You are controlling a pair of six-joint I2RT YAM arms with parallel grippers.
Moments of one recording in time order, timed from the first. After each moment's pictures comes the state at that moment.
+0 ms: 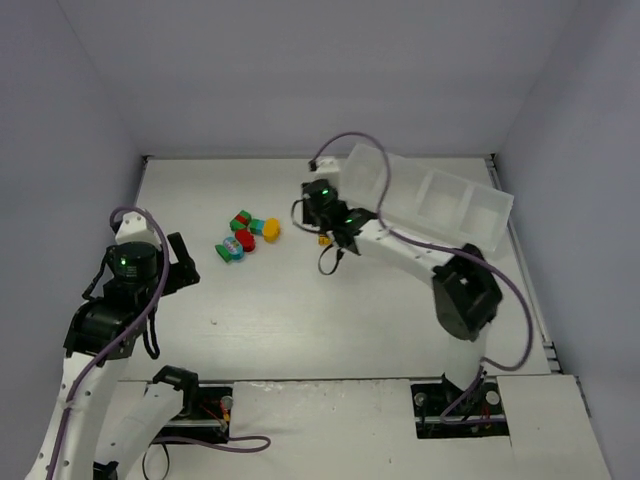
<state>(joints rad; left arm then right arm) -0.24 0.69 1.07 -0.98 -0.34 -0.40 0.81 1.97 1.48 -0.12 0.44 0.39</state>
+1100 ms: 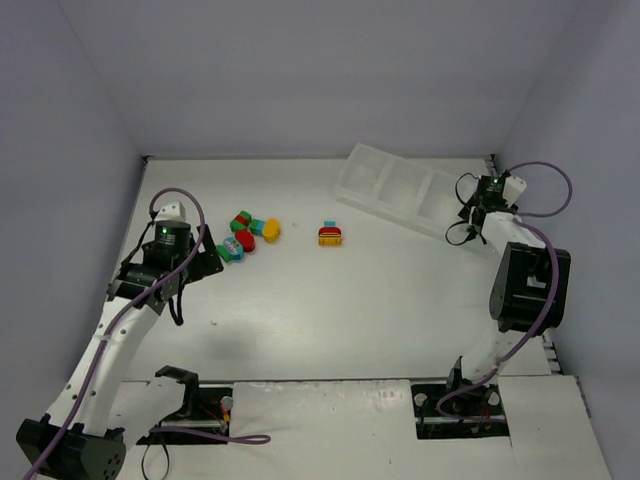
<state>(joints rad) -0.24 0.93 0.98 -0.85 -0.25 -0.48 -0.18 1.77 1.12 -0.13 0.34 0.44</state>
